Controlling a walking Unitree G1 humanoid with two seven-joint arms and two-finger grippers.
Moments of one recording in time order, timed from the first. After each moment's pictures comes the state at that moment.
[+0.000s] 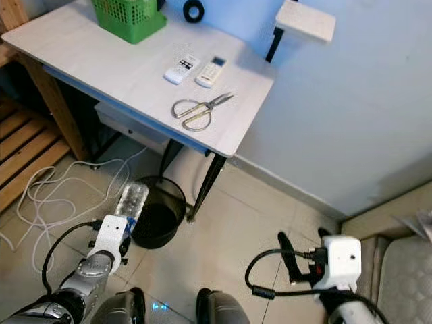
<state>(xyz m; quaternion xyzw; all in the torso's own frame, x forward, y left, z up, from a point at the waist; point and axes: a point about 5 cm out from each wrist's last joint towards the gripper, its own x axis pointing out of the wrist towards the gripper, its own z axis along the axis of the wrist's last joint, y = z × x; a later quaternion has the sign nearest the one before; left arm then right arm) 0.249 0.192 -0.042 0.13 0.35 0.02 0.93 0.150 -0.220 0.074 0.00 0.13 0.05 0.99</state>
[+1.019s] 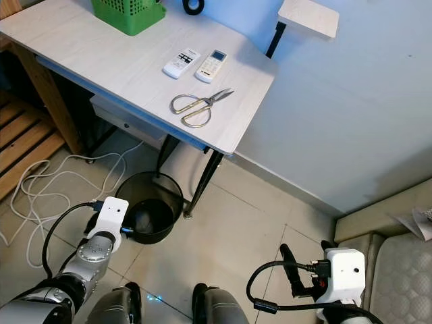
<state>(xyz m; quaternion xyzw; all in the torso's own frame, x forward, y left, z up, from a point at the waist) 0.278 0.186 -0.017 0.17 0.27 0.01 0.95 0.134 -0.221 0.070 0.00 0.16 0.04 0.99</state>
